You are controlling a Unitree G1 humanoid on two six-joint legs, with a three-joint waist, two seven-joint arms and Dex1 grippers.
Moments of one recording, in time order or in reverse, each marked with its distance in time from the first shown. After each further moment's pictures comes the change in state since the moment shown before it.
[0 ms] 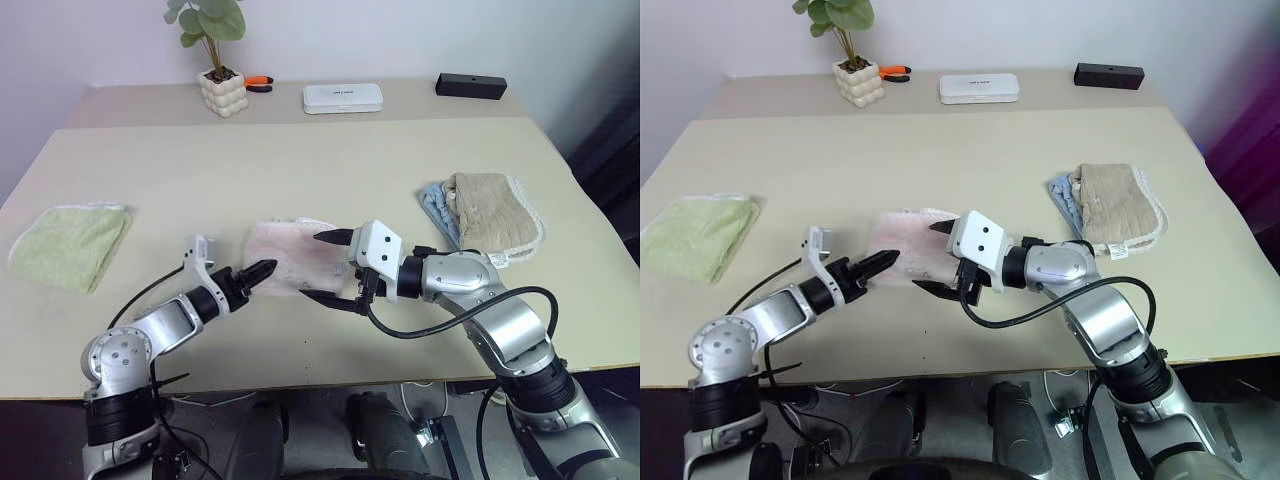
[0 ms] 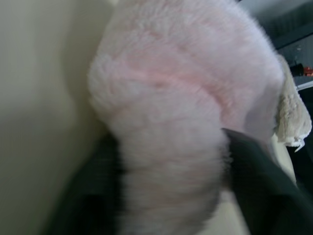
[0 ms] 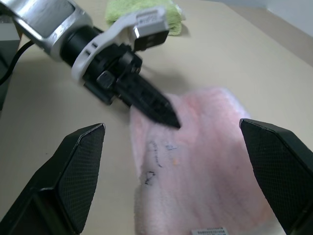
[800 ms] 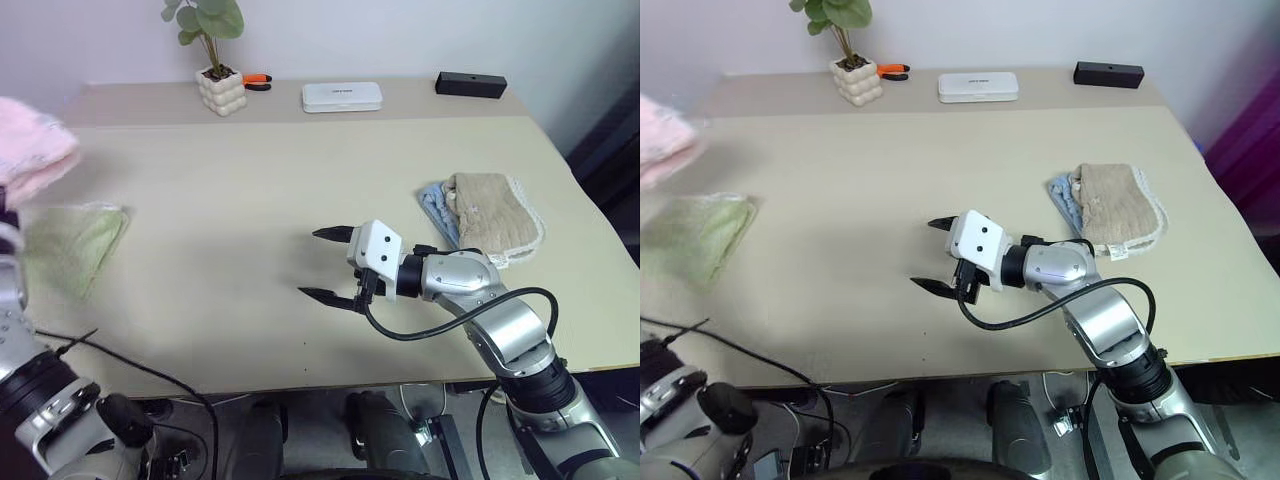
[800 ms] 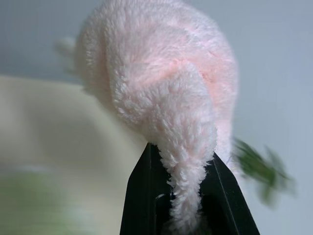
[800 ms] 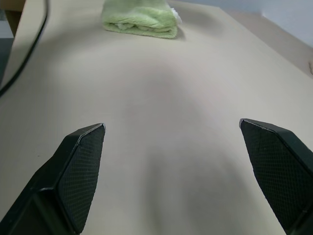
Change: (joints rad) left arm -0.180 0.176 0.640 0.284 0.048 -0.717 0.279; right arm -0.006 -0.001 0.006 -0.007 -0.010 -0.019 -0.006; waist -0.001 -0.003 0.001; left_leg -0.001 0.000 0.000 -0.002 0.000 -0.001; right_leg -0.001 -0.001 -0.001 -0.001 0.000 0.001
